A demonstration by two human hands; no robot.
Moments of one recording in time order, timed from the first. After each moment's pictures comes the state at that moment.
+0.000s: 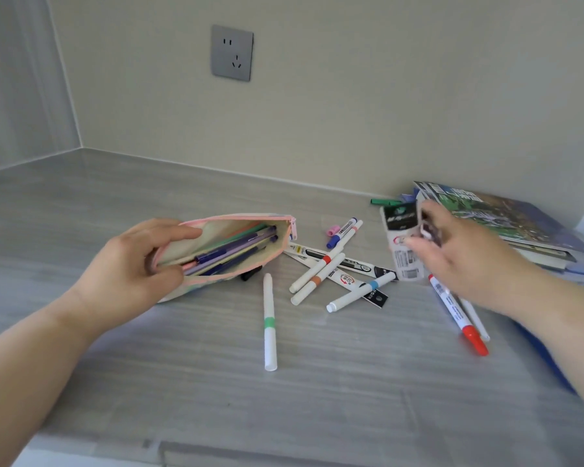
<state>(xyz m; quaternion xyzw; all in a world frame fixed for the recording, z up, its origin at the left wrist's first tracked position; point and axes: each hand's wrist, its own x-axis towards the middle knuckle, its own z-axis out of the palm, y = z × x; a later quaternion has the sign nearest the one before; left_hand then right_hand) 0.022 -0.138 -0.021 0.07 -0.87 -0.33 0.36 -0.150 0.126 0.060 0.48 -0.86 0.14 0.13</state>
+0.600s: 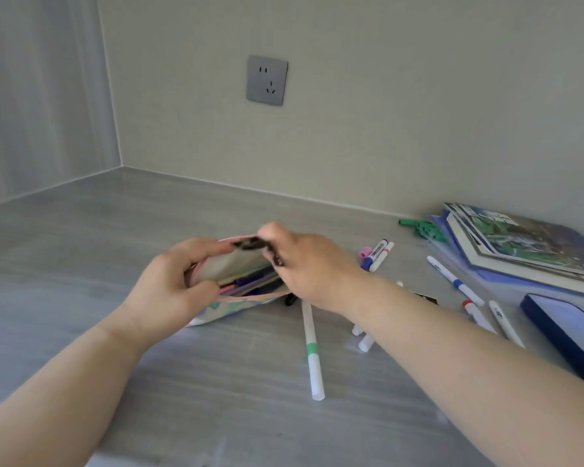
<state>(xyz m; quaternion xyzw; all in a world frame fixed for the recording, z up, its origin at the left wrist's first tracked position) 0.028 -0.145 -0.016 0.10 -0.81 -0.44 0.37 -0.100 -0.023 0.031 0.63 -0.76 0.13 0.11</state>
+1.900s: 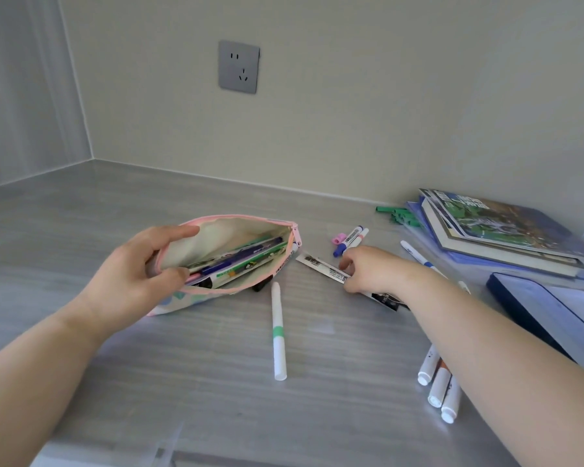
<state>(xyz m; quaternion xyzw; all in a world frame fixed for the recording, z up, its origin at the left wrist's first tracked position) 0.027 -0.141 -0.017 0.13 -0.84 -0.38 0.36 -0.191 0.040 0.009 0.37 -0.93 0.00 -0.08</state>
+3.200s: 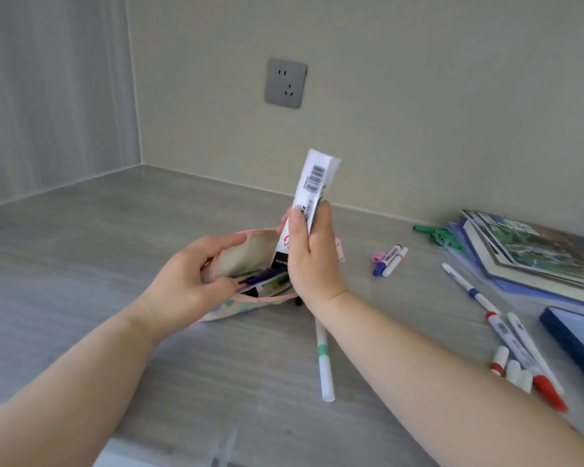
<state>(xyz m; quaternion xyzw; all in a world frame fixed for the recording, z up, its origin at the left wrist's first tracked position) 0.029 -0.145 -0.017 0.13 -0.82 -0.43 0.36 -0.091 -0.058 0.009 0.48 -0.62 0.61 0.07</state>
